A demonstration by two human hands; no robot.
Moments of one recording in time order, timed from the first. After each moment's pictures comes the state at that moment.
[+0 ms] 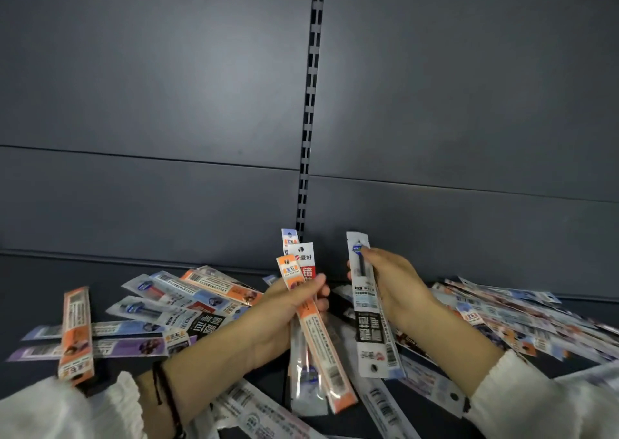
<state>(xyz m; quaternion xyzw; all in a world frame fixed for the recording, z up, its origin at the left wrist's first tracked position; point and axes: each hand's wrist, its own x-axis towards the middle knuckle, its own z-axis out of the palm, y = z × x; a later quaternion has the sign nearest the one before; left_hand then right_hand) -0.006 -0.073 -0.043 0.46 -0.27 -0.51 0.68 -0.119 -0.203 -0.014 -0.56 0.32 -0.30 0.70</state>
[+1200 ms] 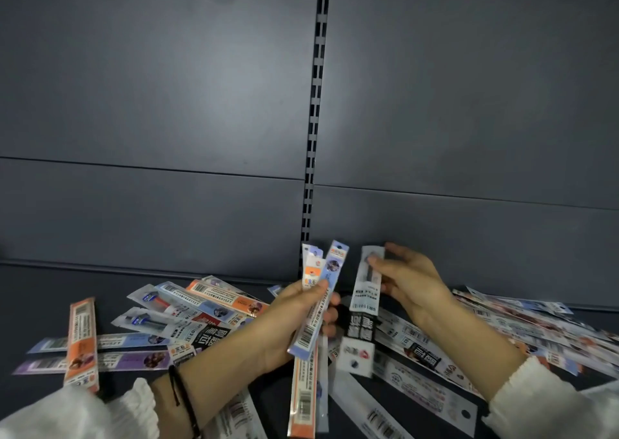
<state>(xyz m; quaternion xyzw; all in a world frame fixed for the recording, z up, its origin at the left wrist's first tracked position) -0.006 -0.079 -0.036 0.47 -0.28 -0.51 0.66 -0.120 -0.223 -0.007 -0.57 0.32 -0.36 0.67</state>
